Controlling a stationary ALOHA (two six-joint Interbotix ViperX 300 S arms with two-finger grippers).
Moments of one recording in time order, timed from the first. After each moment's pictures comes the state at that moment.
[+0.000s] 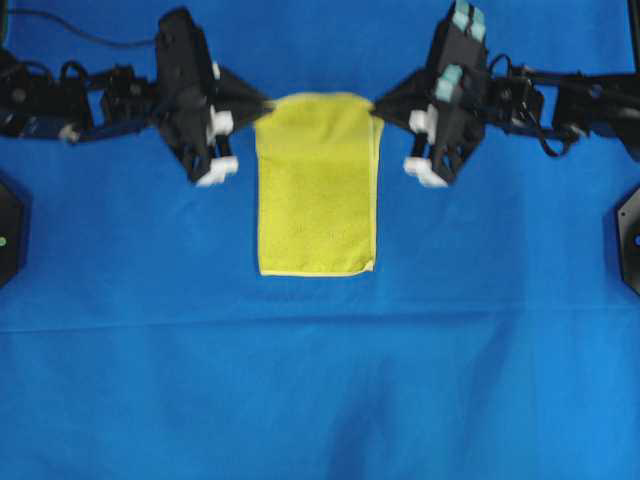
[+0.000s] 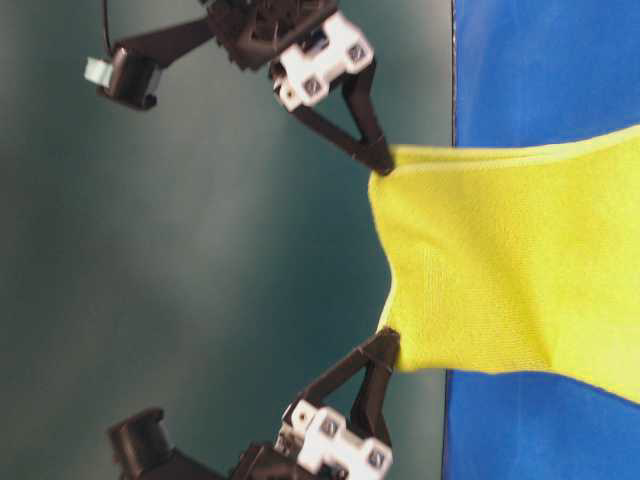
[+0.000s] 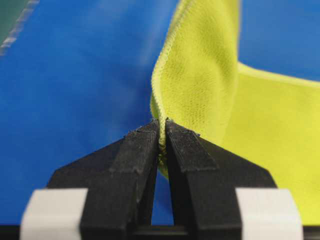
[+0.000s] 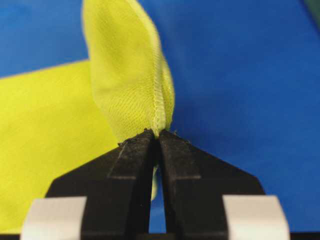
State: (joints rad) left arm 0.28 -0.12 0.86 -0.03 -0.23 0.13; right arm -0.29 -0.17 0.81 -0.08 -0.09 0.07
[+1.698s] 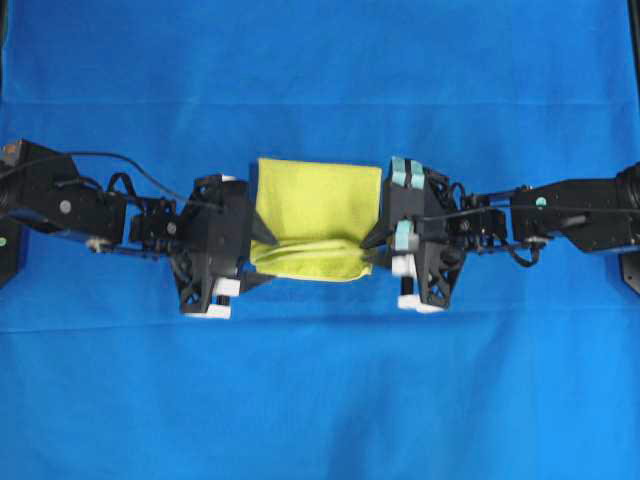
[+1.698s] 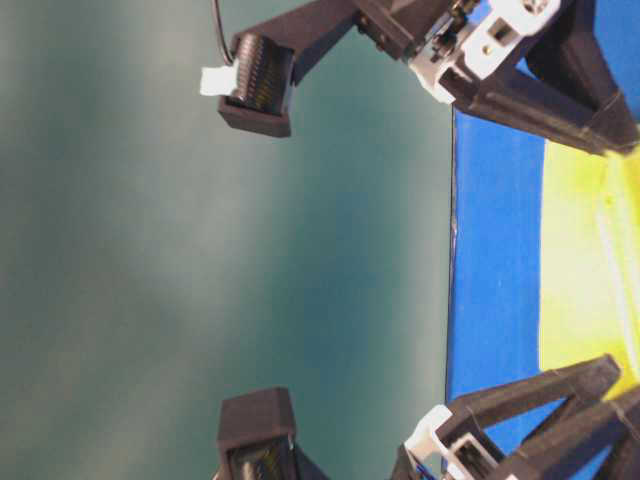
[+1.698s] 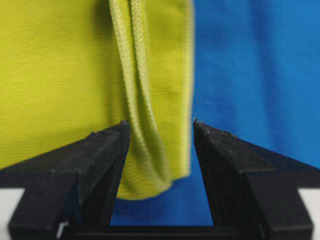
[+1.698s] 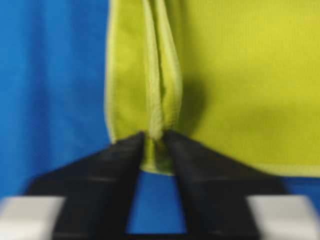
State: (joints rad) left arm -0.07 0.06 0.83 -0.03 -0.16 0.06; right arm 0.03 0.04 0.80 0.00 -0.11 0.12
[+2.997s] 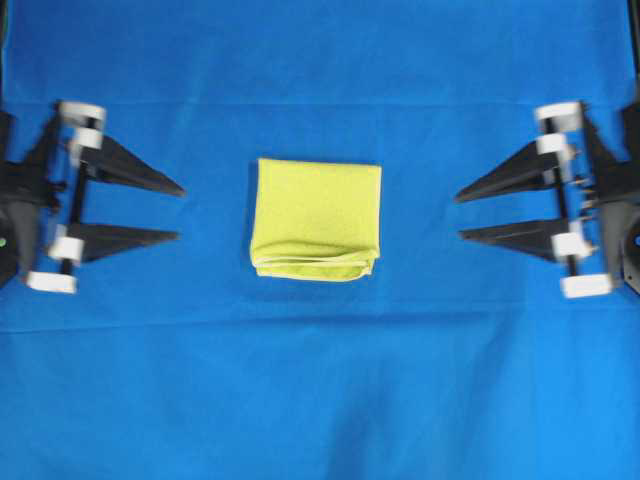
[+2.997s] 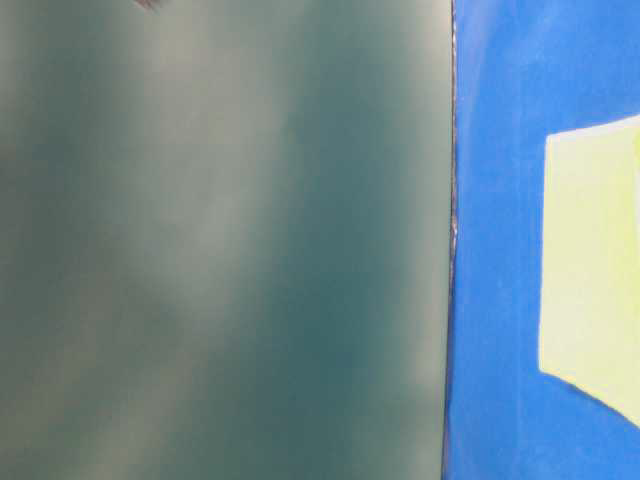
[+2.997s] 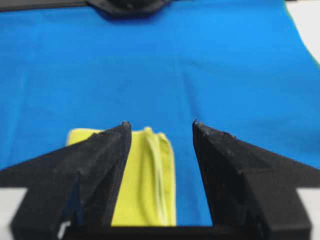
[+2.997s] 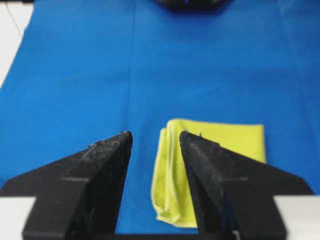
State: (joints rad) left arm -0.06 -0.77 1.00 -0.03 0.00 0.07; right arm 0.06 -0.76 0.92 -0.08 0.12 0.11
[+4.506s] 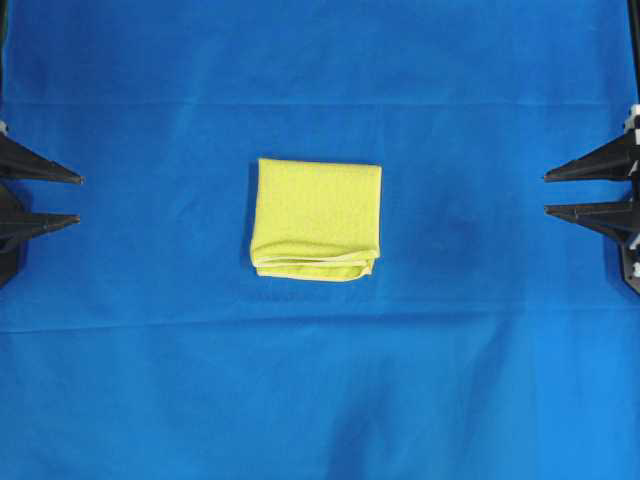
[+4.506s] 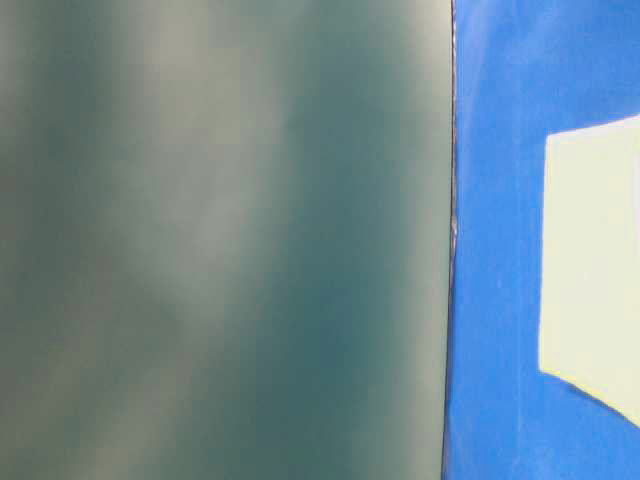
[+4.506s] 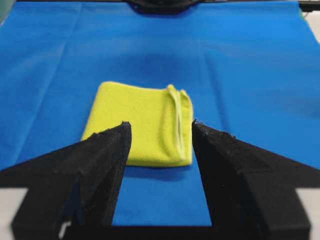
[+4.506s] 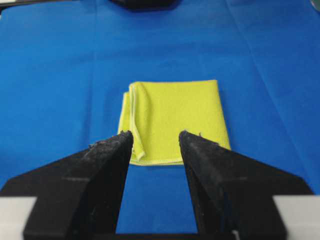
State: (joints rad) left arm 0.00 -1.31 1.38 -0.03 0.05 0.03; right arm -0.05 -1.16 1.31 -0.07 0.03 0.13
